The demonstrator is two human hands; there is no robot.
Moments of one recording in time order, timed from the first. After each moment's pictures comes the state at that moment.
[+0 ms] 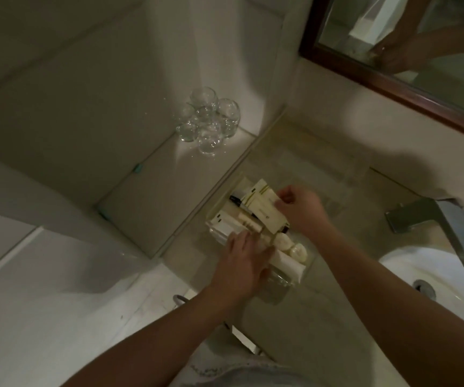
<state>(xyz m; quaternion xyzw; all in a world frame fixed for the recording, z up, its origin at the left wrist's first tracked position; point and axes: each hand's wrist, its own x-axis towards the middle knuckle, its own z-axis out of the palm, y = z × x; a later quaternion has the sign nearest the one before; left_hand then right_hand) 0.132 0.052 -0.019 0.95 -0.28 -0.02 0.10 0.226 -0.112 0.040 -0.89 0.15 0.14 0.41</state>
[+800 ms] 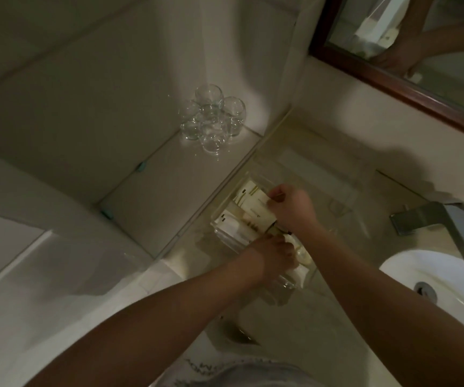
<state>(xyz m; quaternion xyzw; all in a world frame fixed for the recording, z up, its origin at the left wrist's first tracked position) 0.173 0.018 -0.006 0.85 -0.48 -0.20 0.02 0.237 -0.086 0.027 -0.90 0.14 0.13 0.38</state>
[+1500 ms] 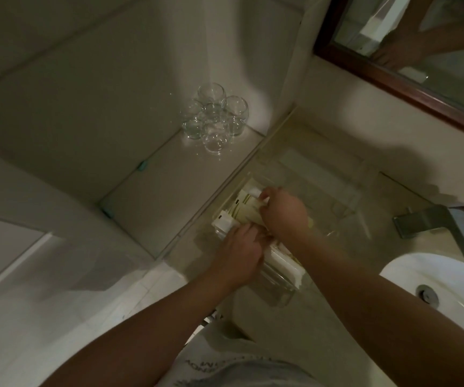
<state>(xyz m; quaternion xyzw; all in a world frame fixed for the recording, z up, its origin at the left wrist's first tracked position) 0.164 0.066 -0.007 0.93 -0.31 -0.04 0.20 0.240 -0.064 0.011 -0.97 0.07 0.12 0.21</state>
